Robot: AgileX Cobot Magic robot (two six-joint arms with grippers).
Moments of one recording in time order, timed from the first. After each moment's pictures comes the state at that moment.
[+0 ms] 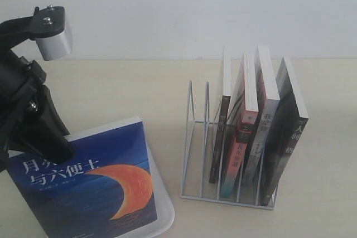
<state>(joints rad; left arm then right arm) -0.44 1.32 -1.09 -0.39 1.23 0.88 0.15 0.00 0.00 -0.01 0.33 0.09</state>
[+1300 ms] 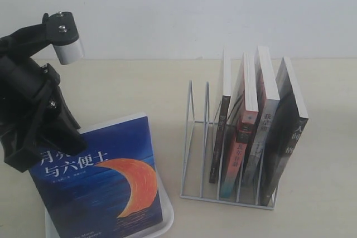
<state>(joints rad) -0.44 1.35 -1.05 -0.37 1.09 0.86 0.15 0.00 0.00 -0.01 0.33 0.09</state>
